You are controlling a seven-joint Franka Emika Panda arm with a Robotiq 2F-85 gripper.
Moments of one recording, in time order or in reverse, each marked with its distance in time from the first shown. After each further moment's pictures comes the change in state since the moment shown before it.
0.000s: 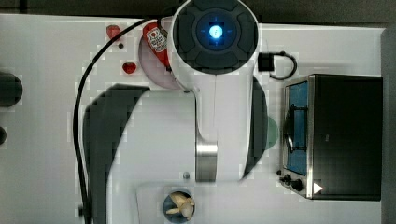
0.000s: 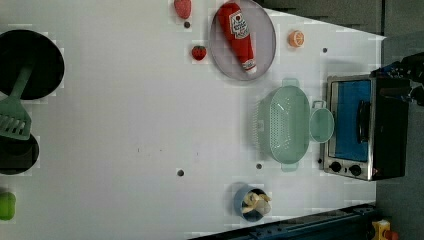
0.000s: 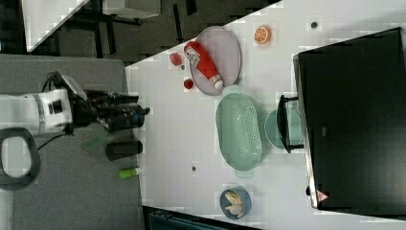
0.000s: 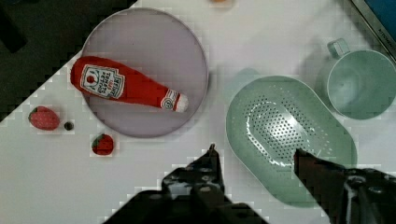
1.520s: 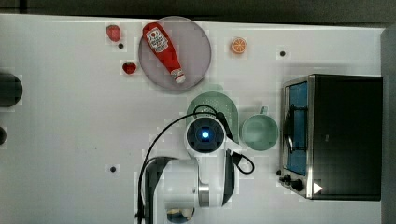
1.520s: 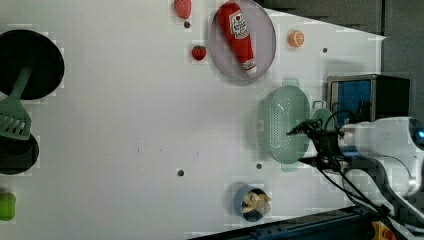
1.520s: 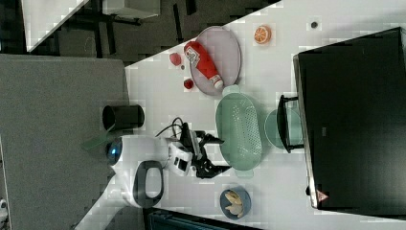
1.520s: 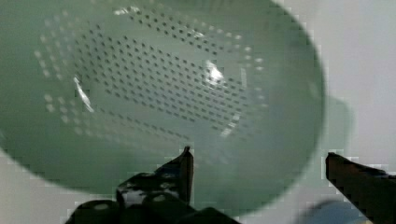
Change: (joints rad) arm 0.011 0.040 -0.035 -0.730 -0.074 0.594 0.534
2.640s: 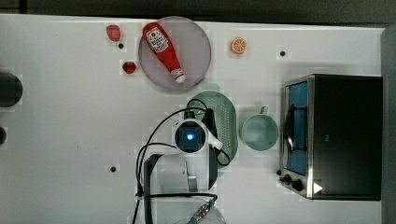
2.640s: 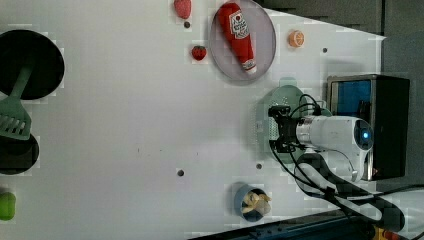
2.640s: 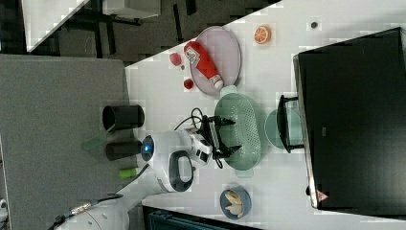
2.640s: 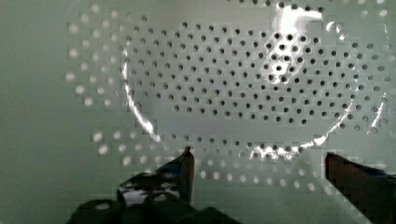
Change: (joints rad) arm 0.032 0.321 0.028 0.020 0.001 0.454 0.254
